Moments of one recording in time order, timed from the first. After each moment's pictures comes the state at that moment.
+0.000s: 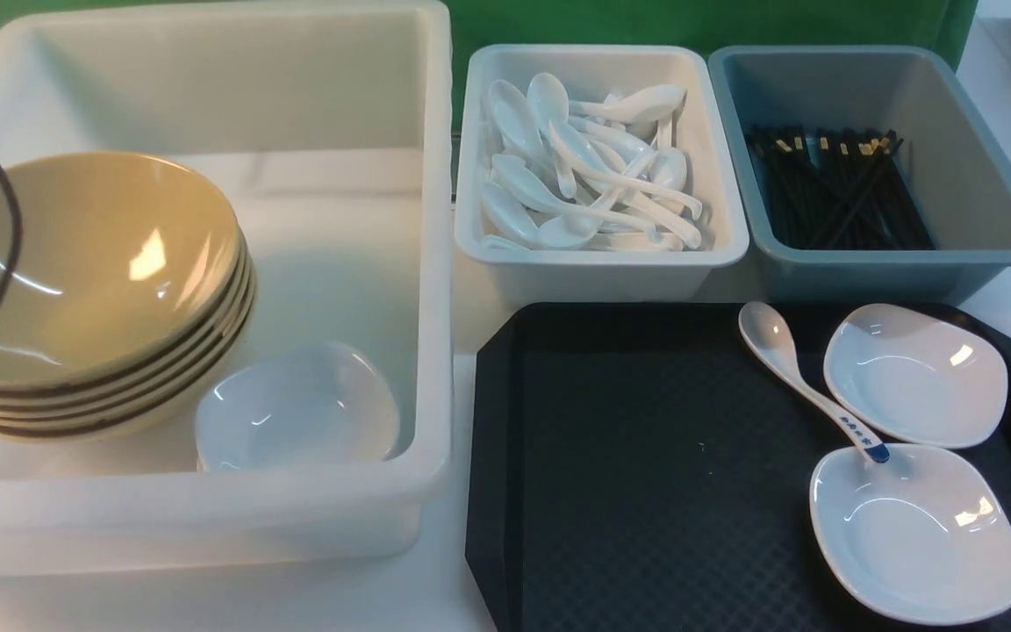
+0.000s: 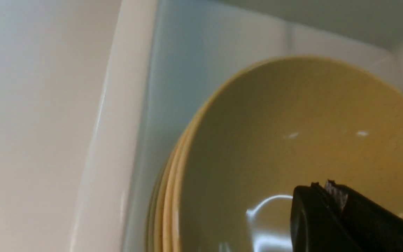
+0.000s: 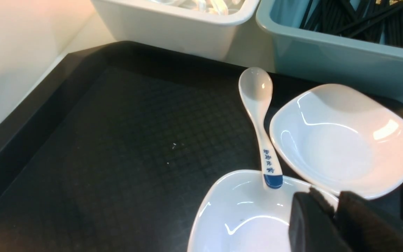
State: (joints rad) right arm 0.12 0.55 -0.33 0.41 0.39 -0.41; left arm 0.53 1.50 -1.06 -0.86 0.68 0.80
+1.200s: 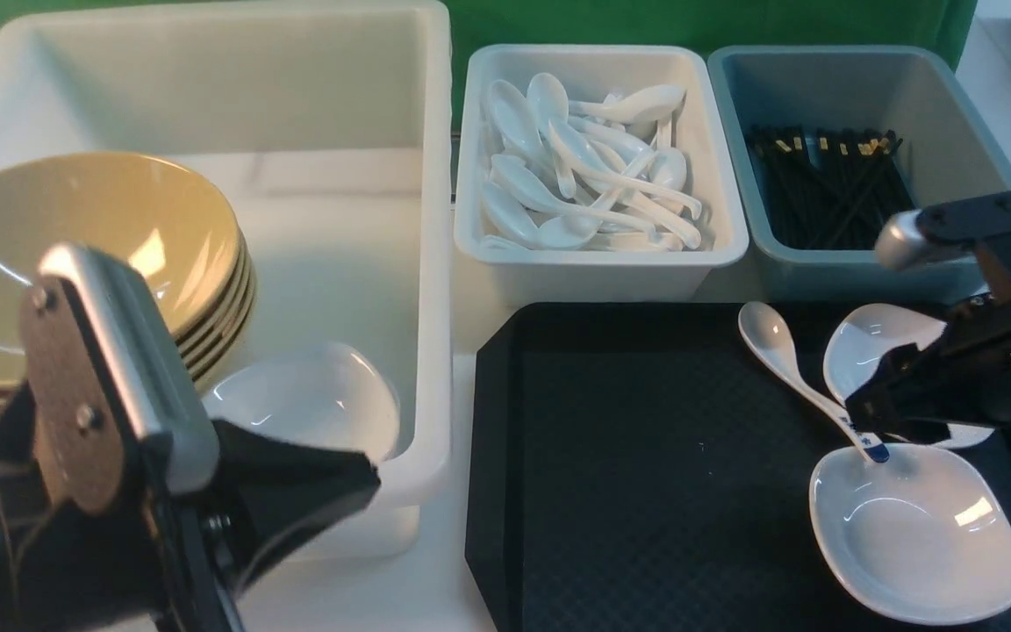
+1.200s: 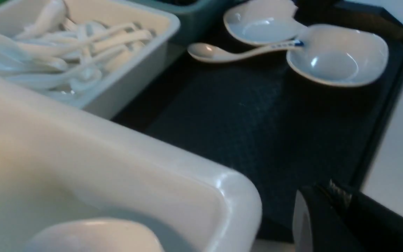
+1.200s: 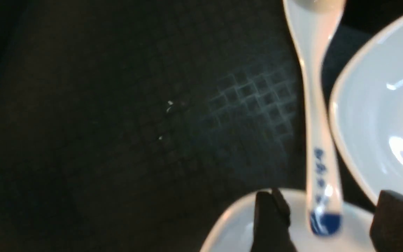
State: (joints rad) right arm 0.14 1.45 -0.84 0.35 0.59 -0.37; left arm -0.33 0.78 -0.49 -1.01 0.63 1.35
